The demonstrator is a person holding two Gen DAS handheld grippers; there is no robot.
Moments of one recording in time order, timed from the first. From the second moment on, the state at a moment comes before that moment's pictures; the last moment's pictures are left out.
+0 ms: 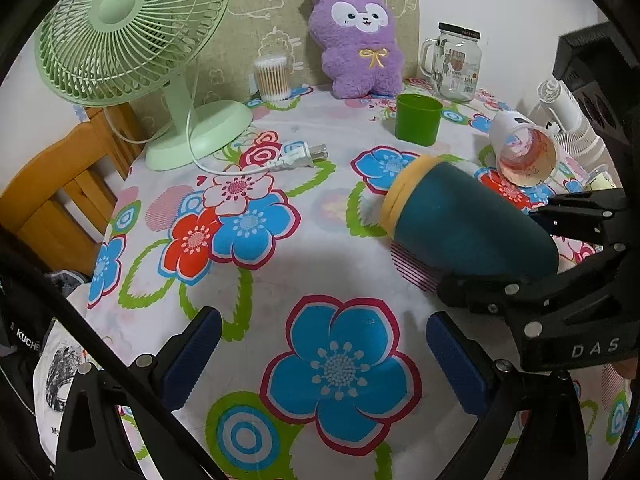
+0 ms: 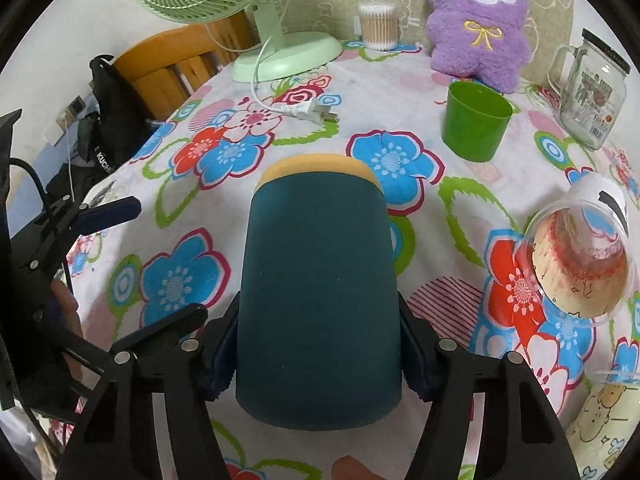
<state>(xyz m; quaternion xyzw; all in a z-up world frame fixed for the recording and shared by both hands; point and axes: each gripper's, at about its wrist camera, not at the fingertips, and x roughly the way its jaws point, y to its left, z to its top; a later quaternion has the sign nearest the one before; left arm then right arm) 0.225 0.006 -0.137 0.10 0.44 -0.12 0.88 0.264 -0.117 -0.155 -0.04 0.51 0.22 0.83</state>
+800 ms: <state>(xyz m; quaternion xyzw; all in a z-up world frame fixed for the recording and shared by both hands) 0.130 0.004 -0.088 0.08 0.40 -0.15 0.90 0.163 -0.131 -0.086 -0.06 0.43 0.24 0.87</state>
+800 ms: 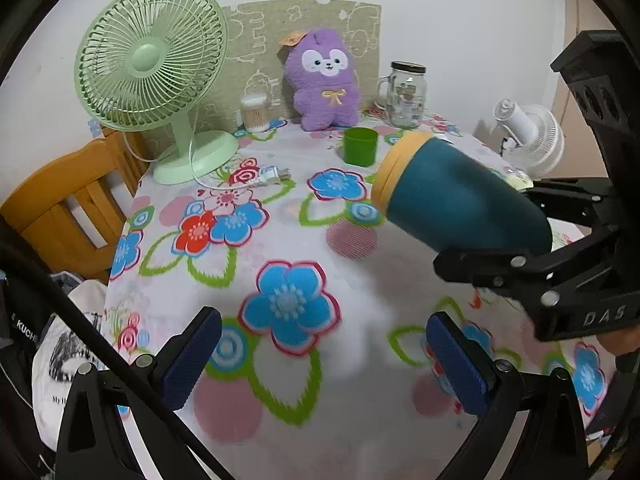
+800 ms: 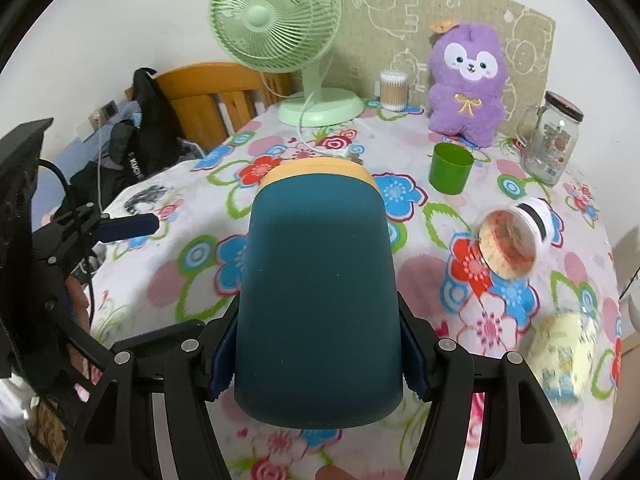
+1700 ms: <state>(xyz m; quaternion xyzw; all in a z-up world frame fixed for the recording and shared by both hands) 0.002 -0.012 -0.123 0.04 0.43 -0.18 0.88 0.027 -0.167 -0.126 -0.06 0.44 0.21 0.87</state>
